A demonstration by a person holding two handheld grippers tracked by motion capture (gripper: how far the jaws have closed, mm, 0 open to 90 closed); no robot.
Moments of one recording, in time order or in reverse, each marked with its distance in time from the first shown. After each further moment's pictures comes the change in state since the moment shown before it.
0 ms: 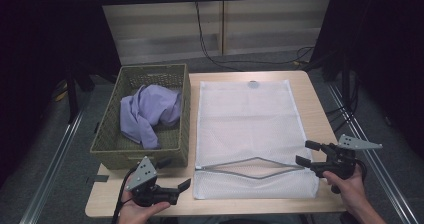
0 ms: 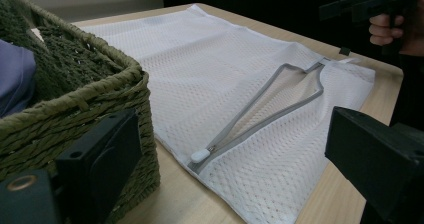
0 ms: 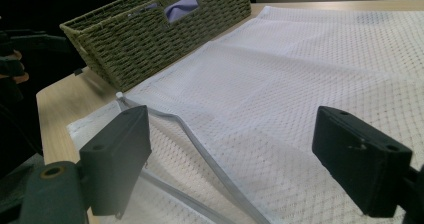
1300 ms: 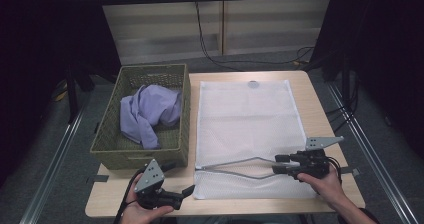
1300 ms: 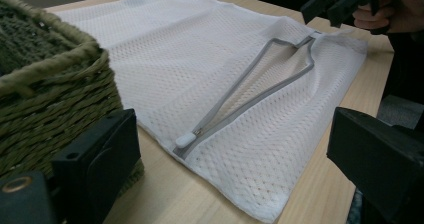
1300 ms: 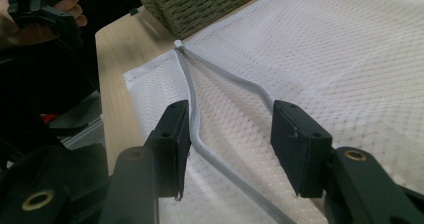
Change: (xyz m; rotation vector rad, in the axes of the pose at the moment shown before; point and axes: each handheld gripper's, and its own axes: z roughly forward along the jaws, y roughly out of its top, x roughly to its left) left arm -0.007 -0.004 0.009 0.073 -0.051 0.062; right arm 0.027 0.003 0.054 0.239 0.234 -0.032
